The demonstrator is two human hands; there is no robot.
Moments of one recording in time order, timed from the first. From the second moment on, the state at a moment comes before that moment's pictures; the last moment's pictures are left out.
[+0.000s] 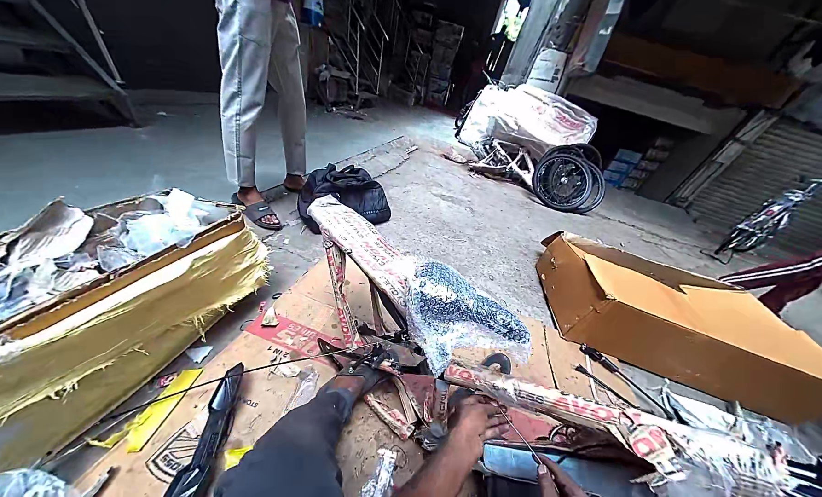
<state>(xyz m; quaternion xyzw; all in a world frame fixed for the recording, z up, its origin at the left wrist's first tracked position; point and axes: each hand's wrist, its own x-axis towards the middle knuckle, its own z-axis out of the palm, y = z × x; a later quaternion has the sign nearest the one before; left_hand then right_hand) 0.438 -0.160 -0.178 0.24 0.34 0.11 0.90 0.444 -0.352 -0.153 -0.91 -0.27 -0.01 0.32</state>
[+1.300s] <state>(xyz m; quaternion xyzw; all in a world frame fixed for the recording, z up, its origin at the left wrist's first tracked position) 0.425 -0.134 -0.219 0.17 0.37 0.23 0.88 0.470 -0.266 -0.126 -0.91 -0.32 0.12 0.24</state>
